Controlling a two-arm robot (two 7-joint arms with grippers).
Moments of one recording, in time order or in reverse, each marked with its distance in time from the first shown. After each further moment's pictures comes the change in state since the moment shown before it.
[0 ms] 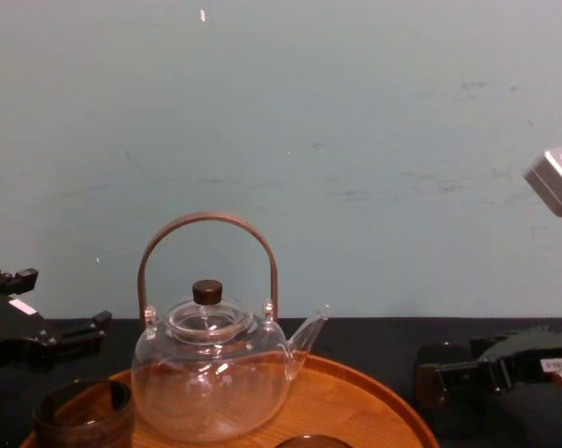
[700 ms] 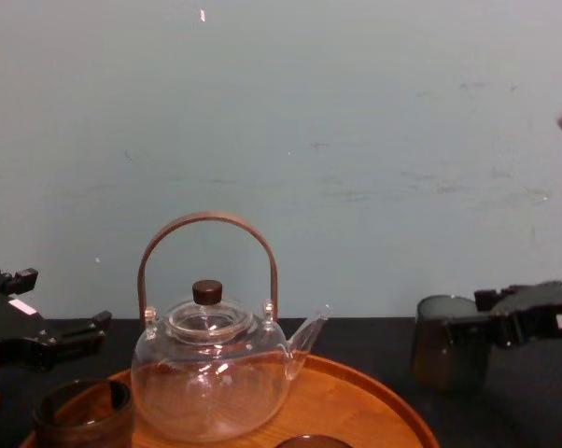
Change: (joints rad) left arm 0.000 0.000 0.000 0.000 0.000 0.000 0.000; right arm -0.039 0.042 0.039 -0.118 0.035 -0.026 0.013
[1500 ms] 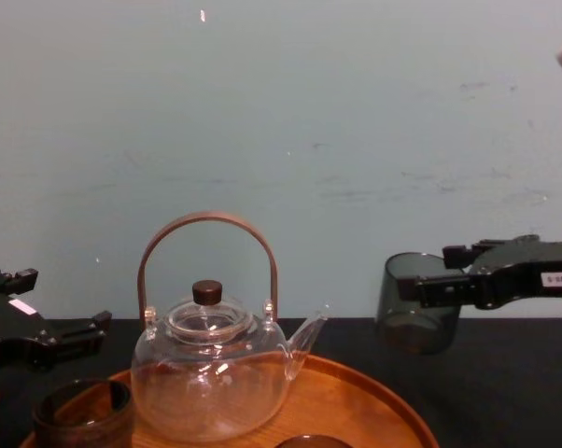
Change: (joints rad) left arm 0.000 0.000 0.000 0.000 0.000 0.000 0.000; right arm 0.008 0.042 -0.033 -0.096 0.033 -0.037 0.057
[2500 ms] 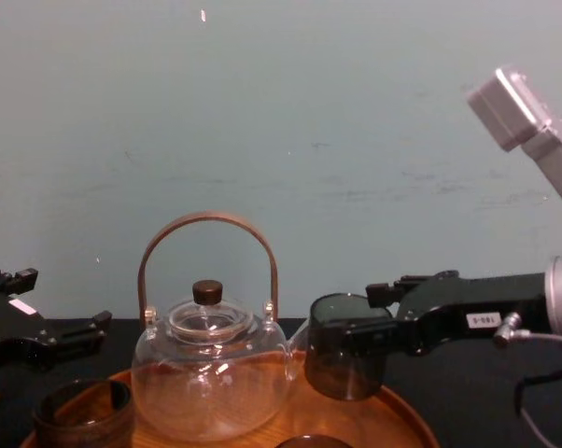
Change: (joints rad) left arm 0.000 0.000 0.000 0.000 0.000 0.000 0.000; right arm 0.082 -0.048 -0.140 0.108 -0.009 -0.061 0.080
